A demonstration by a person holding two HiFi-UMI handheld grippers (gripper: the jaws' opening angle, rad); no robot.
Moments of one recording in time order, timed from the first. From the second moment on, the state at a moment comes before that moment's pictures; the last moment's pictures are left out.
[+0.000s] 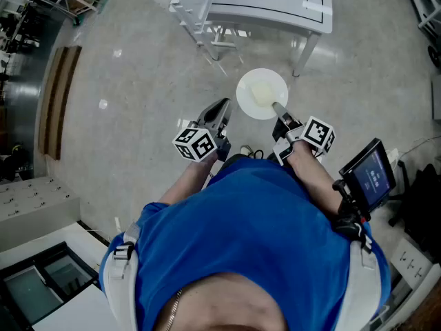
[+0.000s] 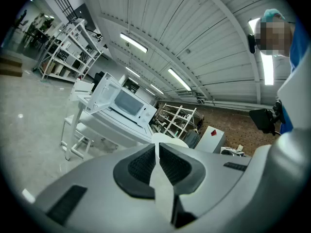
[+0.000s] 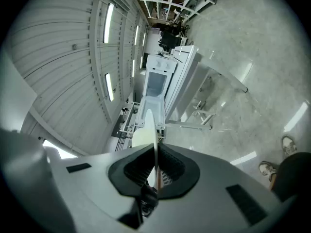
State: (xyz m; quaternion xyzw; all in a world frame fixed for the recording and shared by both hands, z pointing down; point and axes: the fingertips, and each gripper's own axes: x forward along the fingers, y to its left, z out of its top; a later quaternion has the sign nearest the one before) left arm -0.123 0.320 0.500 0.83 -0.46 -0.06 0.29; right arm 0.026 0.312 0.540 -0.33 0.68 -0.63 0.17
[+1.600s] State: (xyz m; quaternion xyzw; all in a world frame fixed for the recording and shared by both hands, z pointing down) left arm -0.175 0.307 0.524 0.84 -0.44 -0.05 0.31; right arm -0.033 0.299 0.555 -0.34 0.65 -0.65 0.19
